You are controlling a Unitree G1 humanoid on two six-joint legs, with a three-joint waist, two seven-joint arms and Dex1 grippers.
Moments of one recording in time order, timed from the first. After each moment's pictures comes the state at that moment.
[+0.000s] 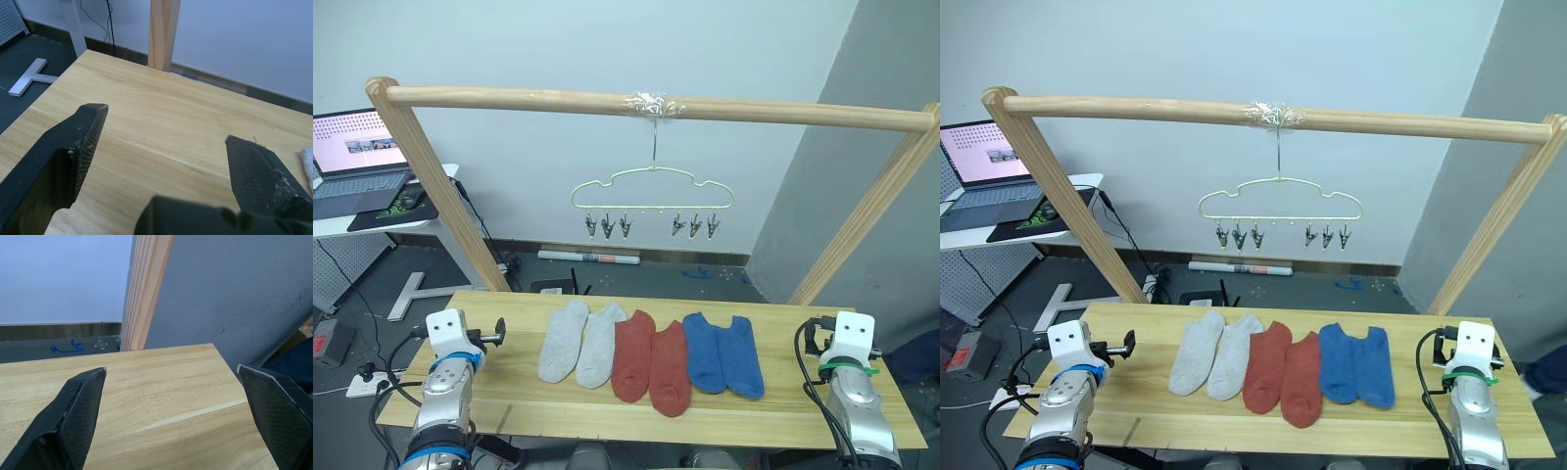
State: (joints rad) left arm -0.16 0.45 0.28 0.74 -0.11 -0.09 -0.18; right arm 0.06 -0.24 -0.30 0.20 0.03 0.11 -0.08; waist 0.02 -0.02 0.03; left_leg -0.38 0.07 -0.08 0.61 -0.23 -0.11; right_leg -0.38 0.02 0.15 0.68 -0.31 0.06
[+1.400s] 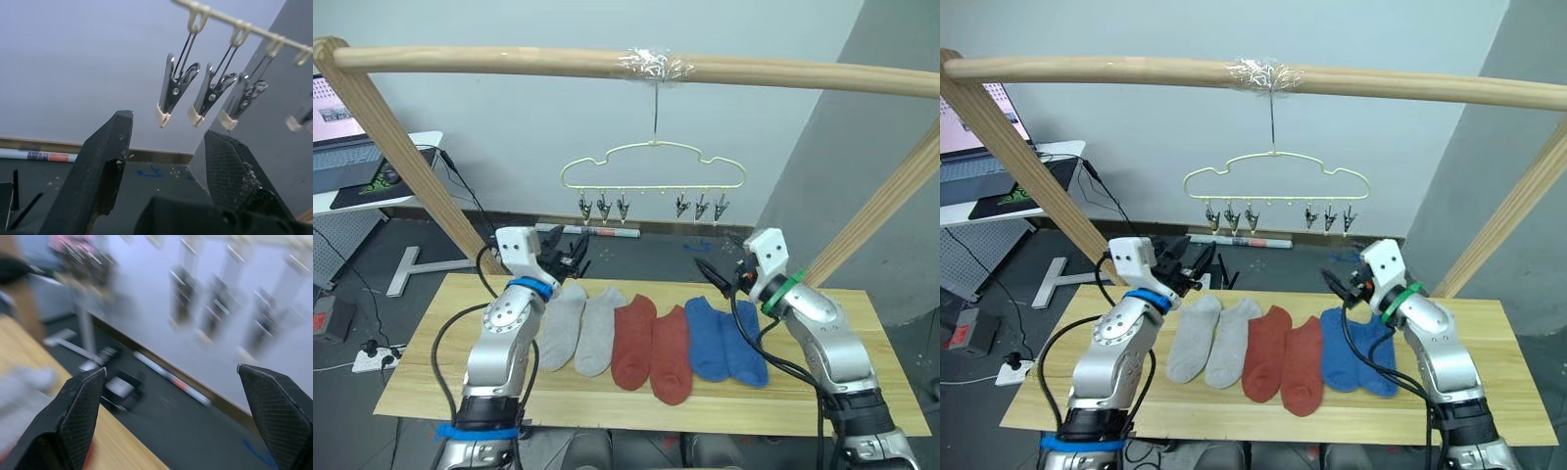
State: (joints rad) left arm -0.25 0.24 0.07 -0.03 -0.25 0.21 -0.29; right arm -0.30 -0.33 0.08 -0.20 0.25 0.30 0.57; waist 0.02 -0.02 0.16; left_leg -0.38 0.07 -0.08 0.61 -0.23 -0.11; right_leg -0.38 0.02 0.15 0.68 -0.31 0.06
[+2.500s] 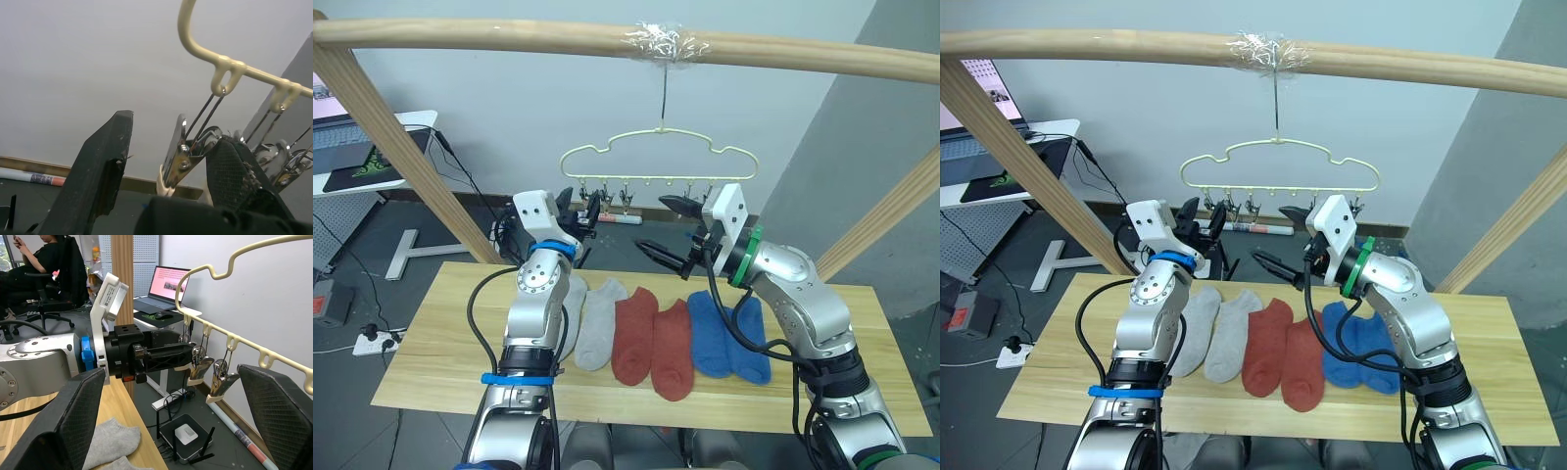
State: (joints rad) left arm -0.48 0.15 0.10 0.16 -0.17 0.09 -0.16; right arm -0.49 -0.31 0.16 -0.28 0.34 0.43 0.68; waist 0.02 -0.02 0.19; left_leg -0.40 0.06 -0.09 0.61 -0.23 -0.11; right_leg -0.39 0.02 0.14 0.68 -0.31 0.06
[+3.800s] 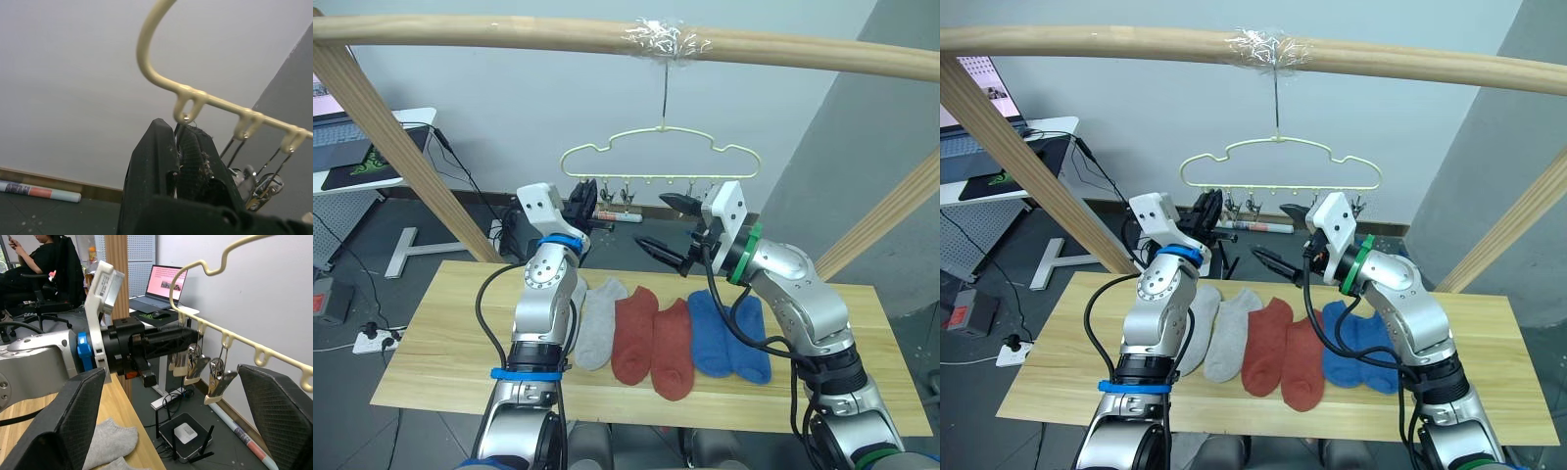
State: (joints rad) left arm -0.51 0.10 0.09 0.13 -0.20 0.08 -0.17; right arm -0.49 -0.30 0.16 -0.26 0.34 0.43 0.66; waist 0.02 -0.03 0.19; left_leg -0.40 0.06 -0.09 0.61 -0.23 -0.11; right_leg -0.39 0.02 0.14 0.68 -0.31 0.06
